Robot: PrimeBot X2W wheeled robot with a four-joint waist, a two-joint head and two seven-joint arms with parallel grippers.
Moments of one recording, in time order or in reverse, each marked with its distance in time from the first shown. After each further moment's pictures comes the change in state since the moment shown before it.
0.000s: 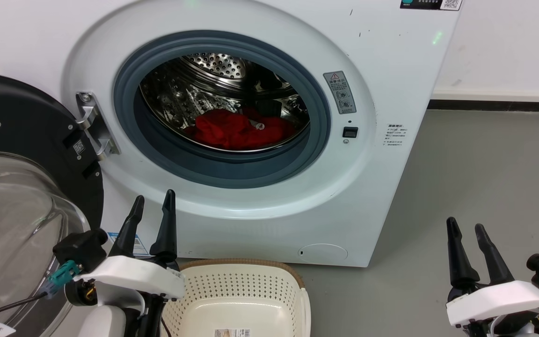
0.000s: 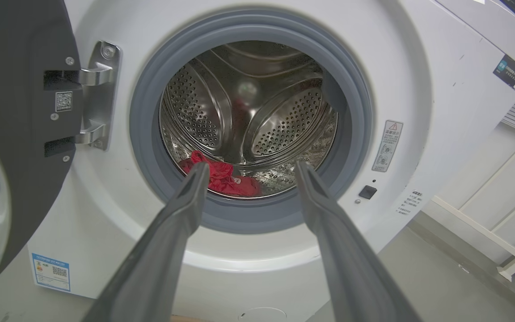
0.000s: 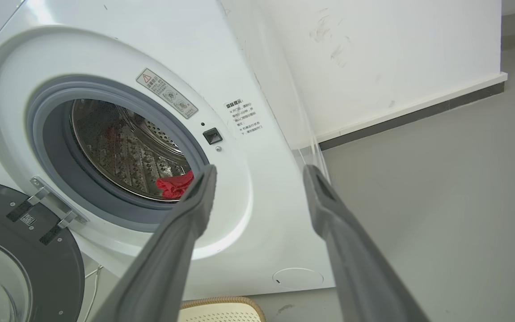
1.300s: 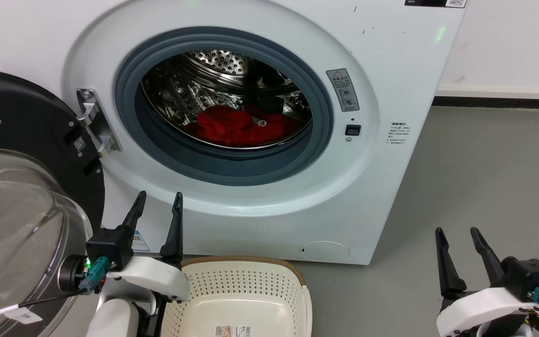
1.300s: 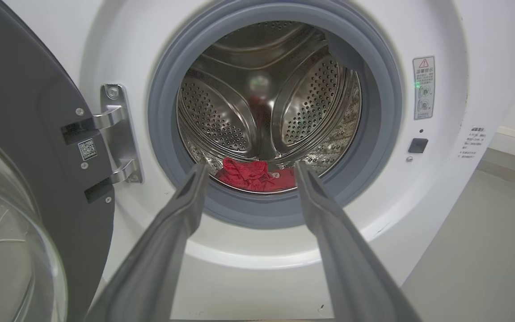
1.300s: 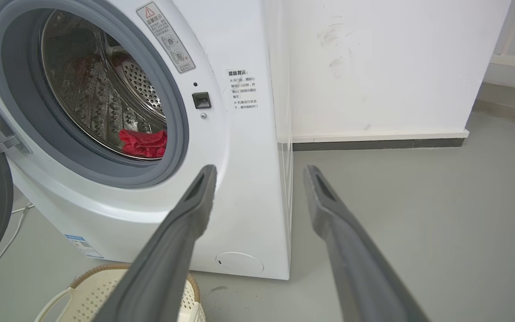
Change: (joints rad) left arm -0.049 0.018 -0.020 0.102 0.342 0.022 -0.088; right arm 0.007 0.000 0.004 0.028 -0.336 0.000 -0.034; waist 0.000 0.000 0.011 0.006
